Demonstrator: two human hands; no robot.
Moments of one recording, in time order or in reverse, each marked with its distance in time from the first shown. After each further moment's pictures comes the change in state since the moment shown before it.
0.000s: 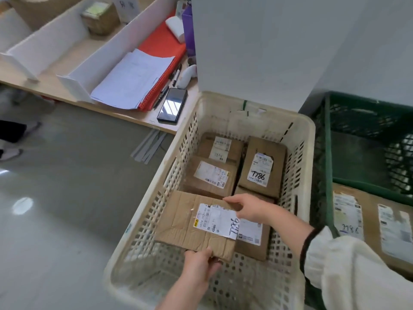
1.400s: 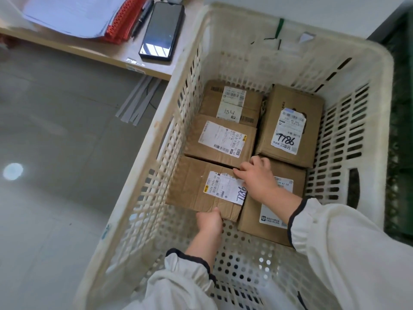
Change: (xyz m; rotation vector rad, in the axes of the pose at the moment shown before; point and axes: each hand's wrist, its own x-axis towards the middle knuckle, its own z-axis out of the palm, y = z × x) left_hand 0.173 -0.013 0.015 0.226 0.209 -0.101; right_hand 0.141 0.061 0.066 -0.737 0.387 -0.105
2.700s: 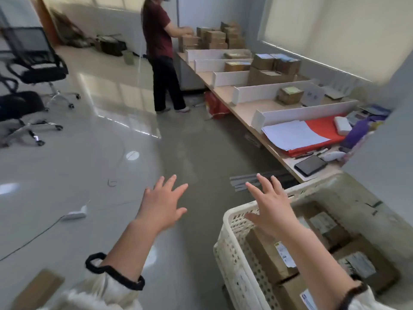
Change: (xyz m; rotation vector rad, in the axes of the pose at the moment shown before) left_hand -0.309 -0.088 -0.382 1.016 0.900 0.764; right_hand -0.240 -0.254 -0.245 -0.166 0.267 -0.566
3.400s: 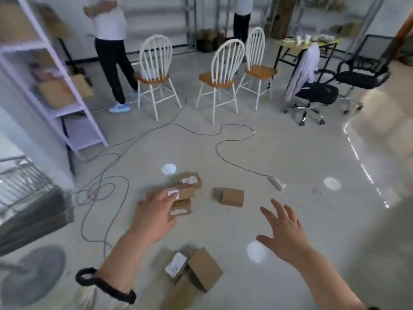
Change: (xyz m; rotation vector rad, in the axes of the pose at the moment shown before) left_hand -0.512 -0.157 0.050 -0.188 -0.043 -1.377; right_hand -0.117 -0.412 0.081 -0.184 -0.316 -1.200
